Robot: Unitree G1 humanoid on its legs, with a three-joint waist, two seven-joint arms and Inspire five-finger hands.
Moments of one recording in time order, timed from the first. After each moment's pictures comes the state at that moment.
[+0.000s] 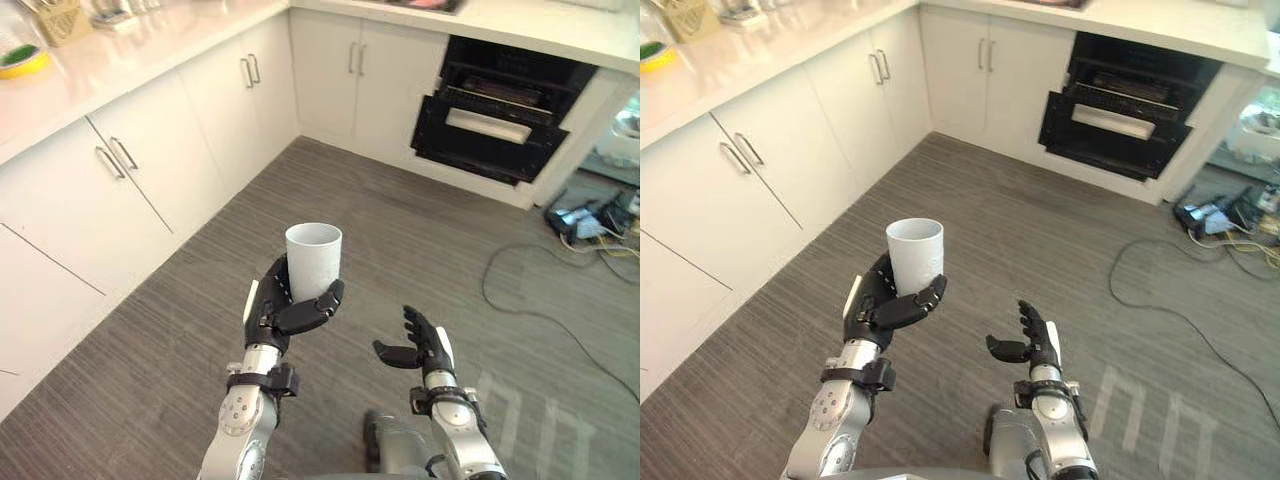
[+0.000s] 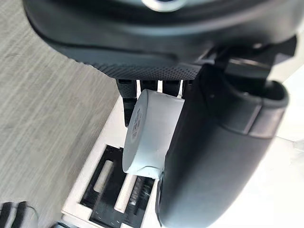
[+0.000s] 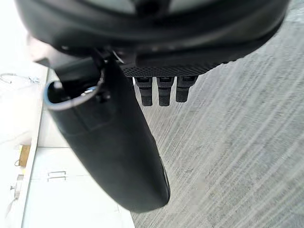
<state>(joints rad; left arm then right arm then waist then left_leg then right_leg) 0.24 0.05 -0.31 -0.13 -0.32 -0.16 0.12 0.11 -0.12 0.05 0.41 -0.05 -0.06 -0.16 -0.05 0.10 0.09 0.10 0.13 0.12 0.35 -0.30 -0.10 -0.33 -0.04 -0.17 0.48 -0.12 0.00</state>
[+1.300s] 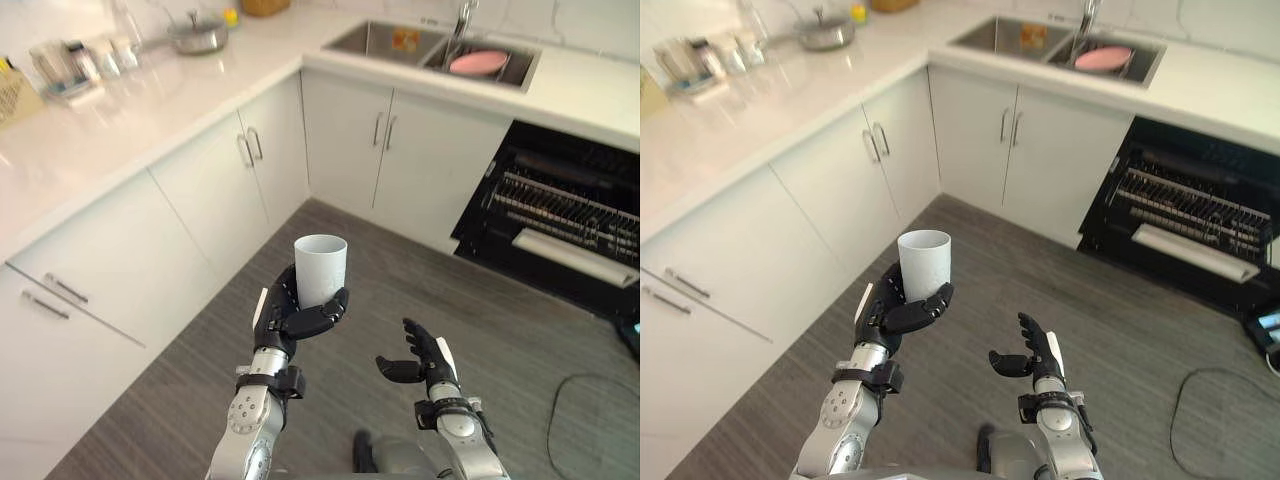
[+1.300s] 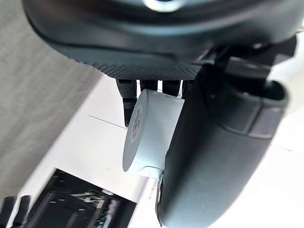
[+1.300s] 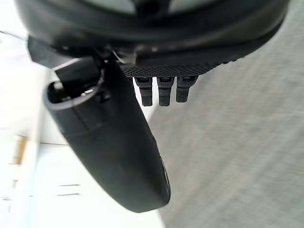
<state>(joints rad) 0.26 0.03 -0.31 -0.12 -0.32 -0.14 0.10 0.20 -0.10 0.09 0.28 -0.08 -0.06 -0.16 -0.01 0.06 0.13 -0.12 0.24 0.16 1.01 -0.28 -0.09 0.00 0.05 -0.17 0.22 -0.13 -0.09</state>
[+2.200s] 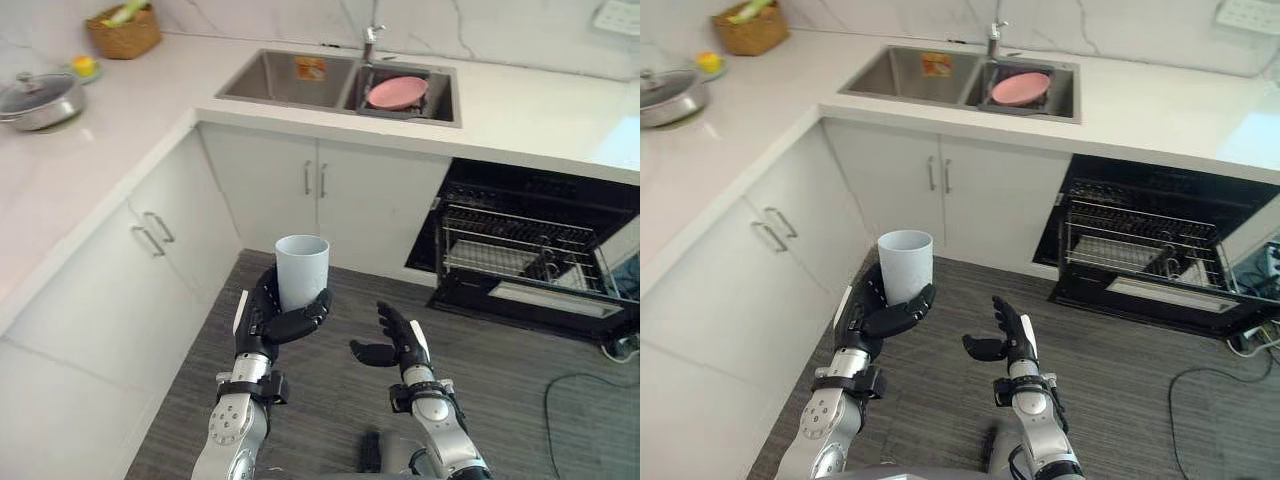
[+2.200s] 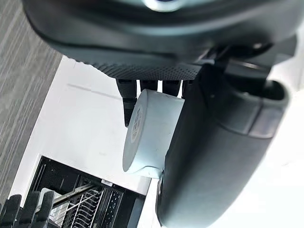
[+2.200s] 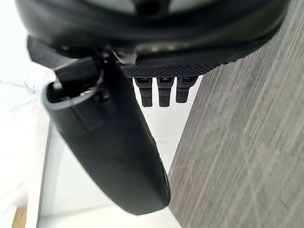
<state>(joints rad) 0.28 0.06 -0.26 -0.12 -0.31 -0.15 0.15 0.09 -0.07 0.14 0.39 -0.08 -0.05 -0.16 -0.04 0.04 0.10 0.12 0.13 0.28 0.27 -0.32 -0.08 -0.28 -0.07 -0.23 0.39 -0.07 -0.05</state>
